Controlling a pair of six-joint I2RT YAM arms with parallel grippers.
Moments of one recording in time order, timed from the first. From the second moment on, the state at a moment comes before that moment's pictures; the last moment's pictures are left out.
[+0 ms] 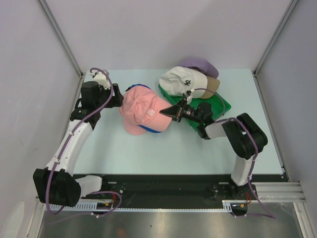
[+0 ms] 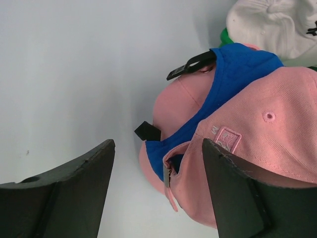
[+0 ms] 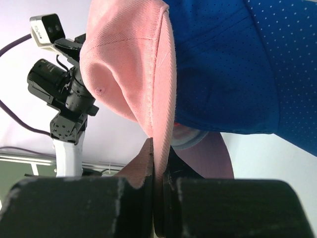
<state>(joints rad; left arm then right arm) -0.12 1.19 1.06 -0.31 0.08 -0.13 0.49 1.85 0.78 1.20 -0.70 1.51</state>
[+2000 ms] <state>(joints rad) -0.09 1.49 1.16 -0.33 0.23 -0.14 0.57 1.77 0.69 1.14 -0.53 1.31</state>
